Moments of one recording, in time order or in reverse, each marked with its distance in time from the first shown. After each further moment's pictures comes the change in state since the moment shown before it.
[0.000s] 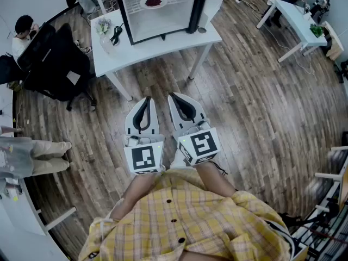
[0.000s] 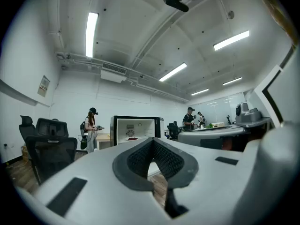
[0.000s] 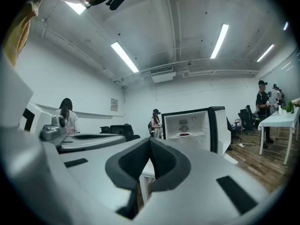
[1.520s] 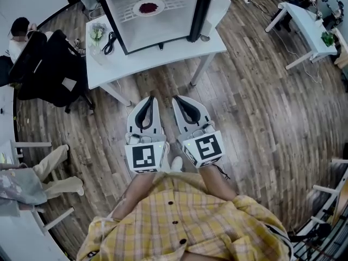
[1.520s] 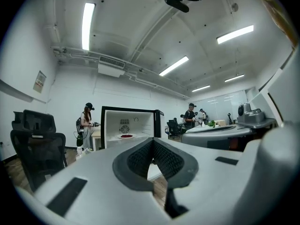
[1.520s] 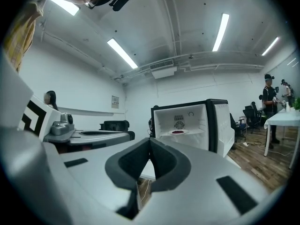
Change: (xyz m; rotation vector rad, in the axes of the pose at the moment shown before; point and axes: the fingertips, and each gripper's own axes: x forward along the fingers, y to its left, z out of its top) left arm 0.136 -0.014 -0.032 -0.004 0.034 -0.012; right arm 0.067 -0.113 -0.028 -0.011 0.045 0.047
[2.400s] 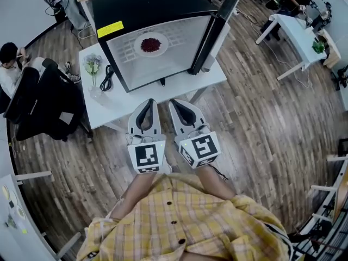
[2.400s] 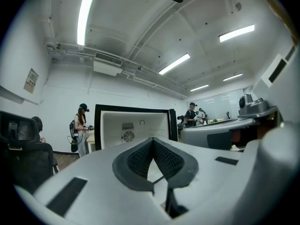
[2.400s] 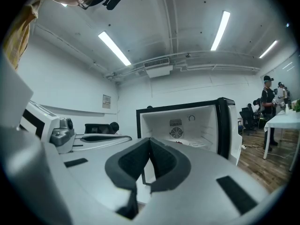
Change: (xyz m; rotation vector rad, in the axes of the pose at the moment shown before) left arm 0.155 0.103 0.024 0.036 0.001 -0.050; right arm 0.170 -0.058 0.041 0.013 -0.005 -0.076
